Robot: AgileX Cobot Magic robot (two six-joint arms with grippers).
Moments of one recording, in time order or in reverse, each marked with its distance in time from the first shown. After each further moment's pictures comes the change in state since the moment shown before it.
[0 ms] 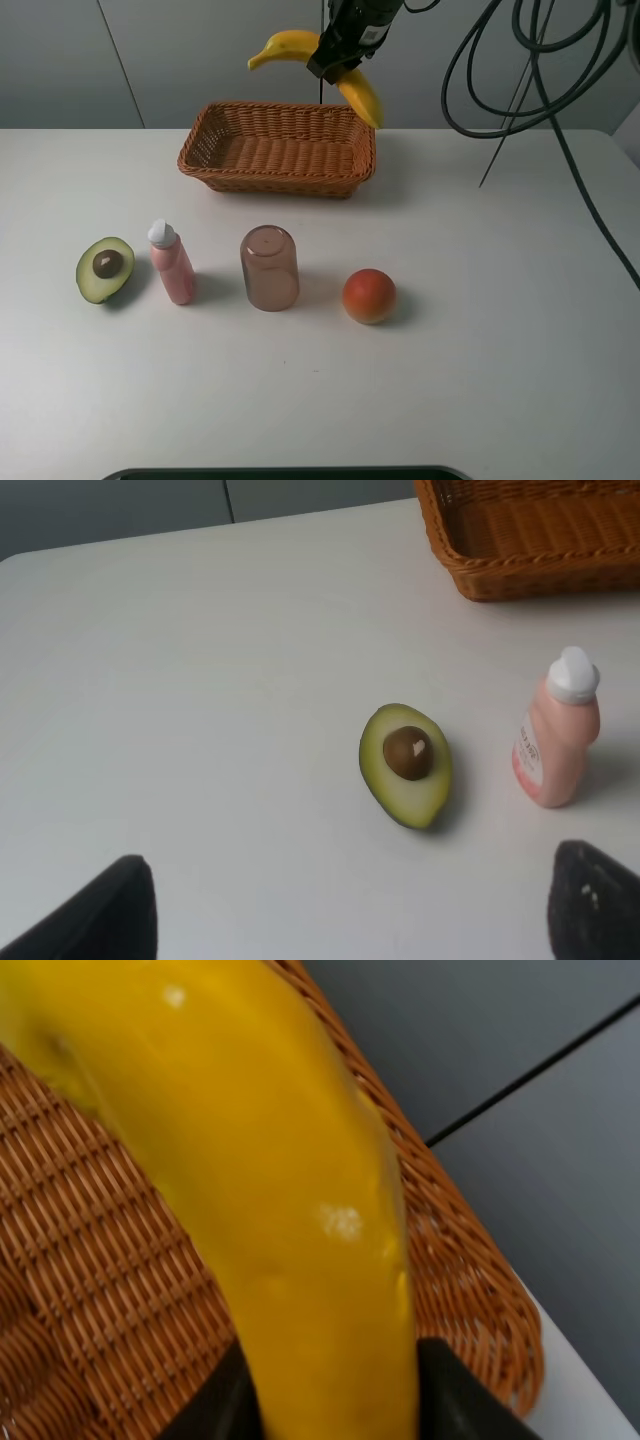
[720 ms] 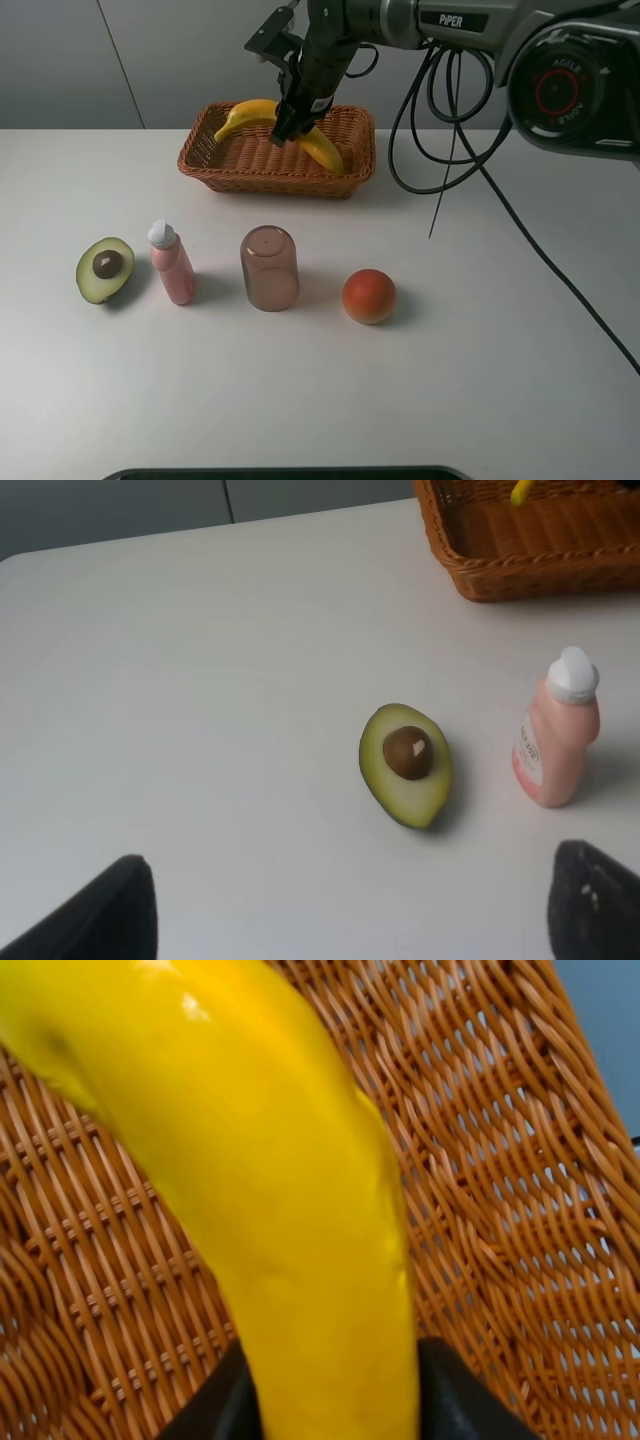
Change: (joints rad) left arm 0.000 0.000 0.000 0.000 0.000 0.000; right arm 0.079 0.156 -0.018 -0.021 -0.097 -0.046
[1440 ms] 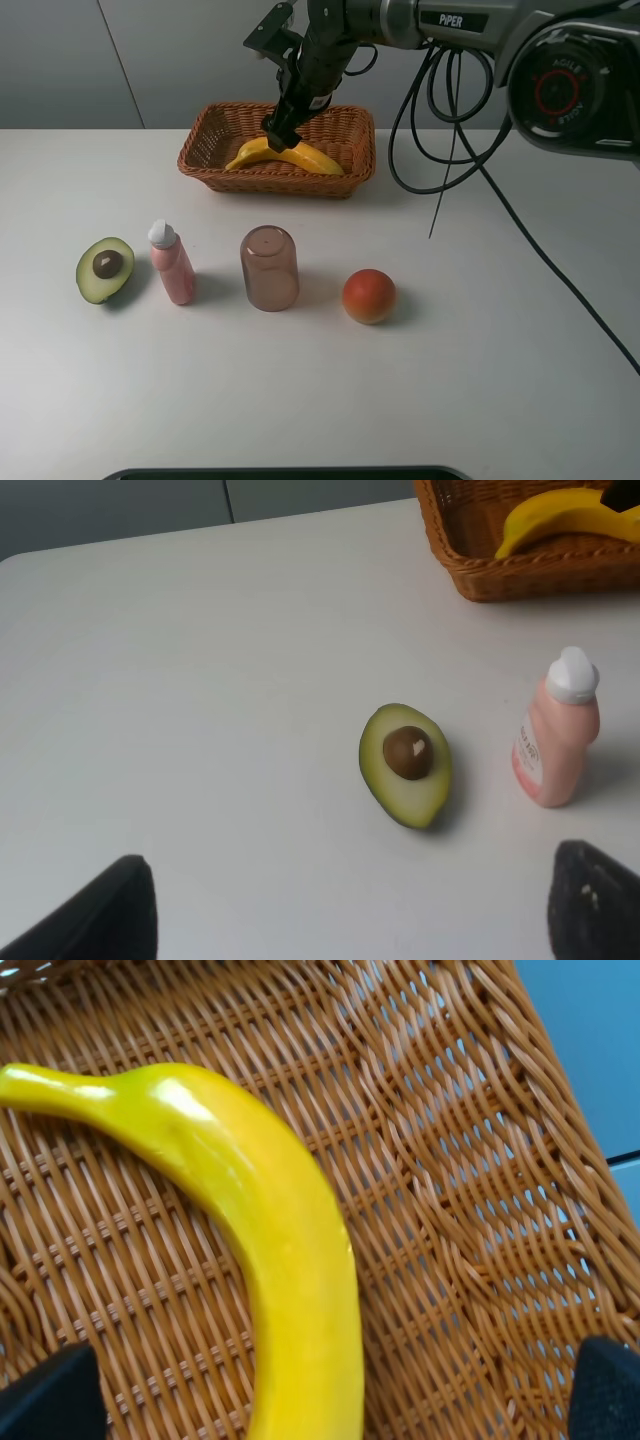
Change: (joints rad) left arm 0.000 0.000 0.000 0.000 0.000 0.000; right arm 0.000 0.000 0.000 0.000 -0.028 -0.002
